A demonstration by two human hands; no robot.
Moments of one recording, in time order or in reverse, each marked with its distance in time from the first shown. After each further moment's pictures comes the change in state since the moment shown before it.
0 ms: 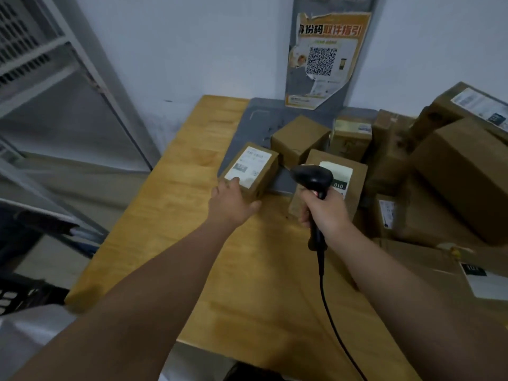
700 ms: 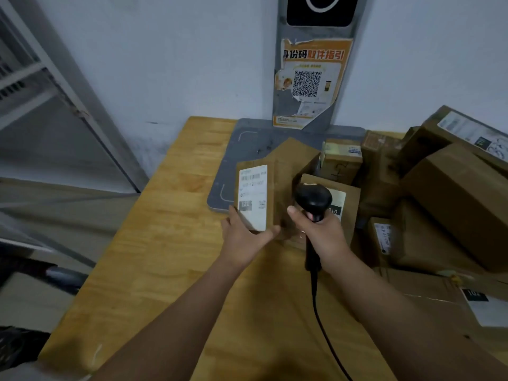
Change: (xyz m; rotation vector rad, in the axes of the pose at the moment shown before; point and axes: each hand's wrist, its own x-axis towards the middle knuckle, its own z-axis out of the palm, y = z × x) left_hand 0.002 0.023 0.020 -0.684 -0.081 -0.081; right_hand 0.032 0.007 0.003 0.047 0.065 0.001
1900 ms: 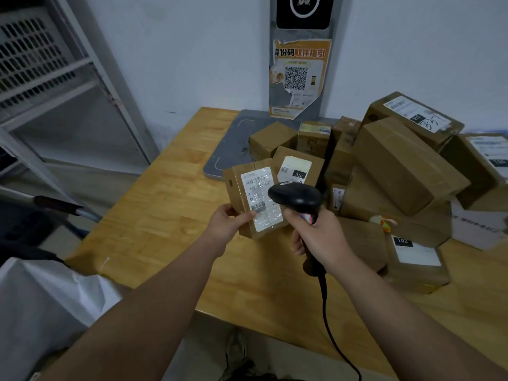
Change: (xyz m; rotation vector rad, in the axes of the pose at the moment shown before) left_hand -0.114 -0.016 0.041 -0.360 0.050 -0.129; right_hand -0.132 0.014 -0.119 -0.188 -0.262 -0.178
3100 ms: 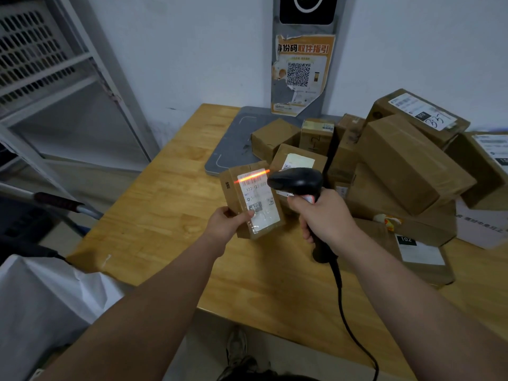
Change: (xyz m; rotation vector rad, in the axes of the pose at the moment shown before) left_hand -0.002 -0.004 -0.006 0.022 0.006 -0.058; right_hand 0.008 -0.034 -0.004 -0.174 0.011 0.057
